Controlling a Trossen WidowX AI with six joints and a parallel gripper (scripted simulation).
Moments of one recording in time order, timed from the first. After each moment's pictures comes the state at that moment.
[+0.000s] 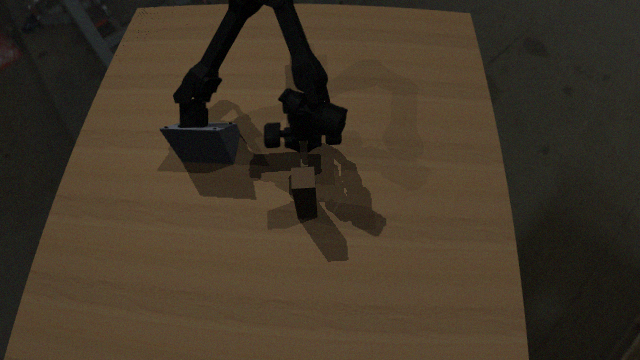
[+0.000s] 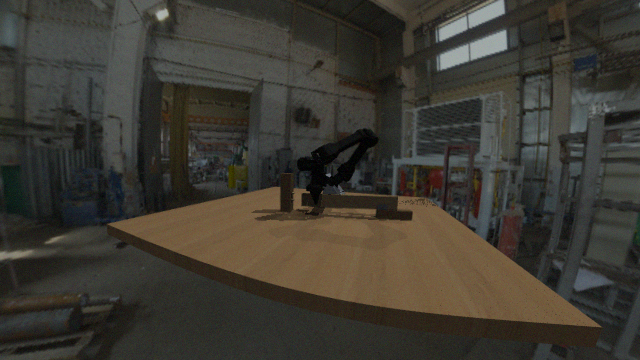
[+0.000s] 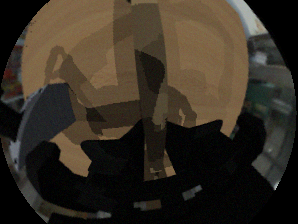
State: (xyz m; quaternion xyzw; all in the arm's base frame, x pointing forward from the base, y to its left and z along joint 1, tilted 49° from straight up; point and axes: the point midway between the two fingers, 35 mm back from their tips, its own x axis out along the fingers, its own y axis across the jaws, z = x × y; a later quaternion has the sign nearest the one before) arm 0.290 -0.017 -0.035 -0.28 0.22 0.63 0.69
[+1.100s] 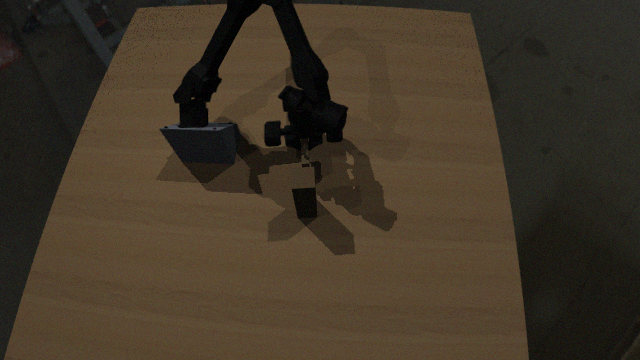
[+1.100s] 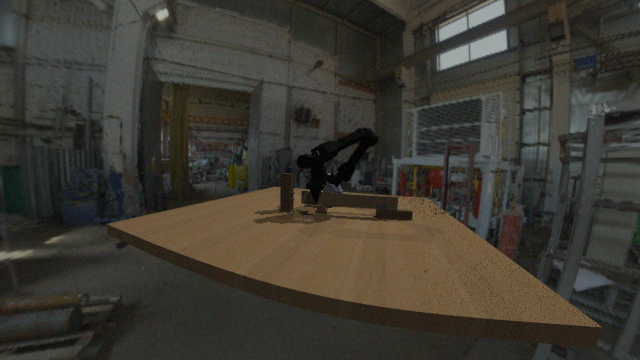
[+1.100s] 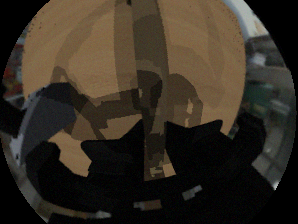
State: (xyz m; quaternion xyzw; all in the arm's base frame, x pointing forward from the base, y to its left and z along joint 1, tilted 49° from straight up) arm 0.292 -0.024 -0.028 -0.29 0.22 0.63 0.69
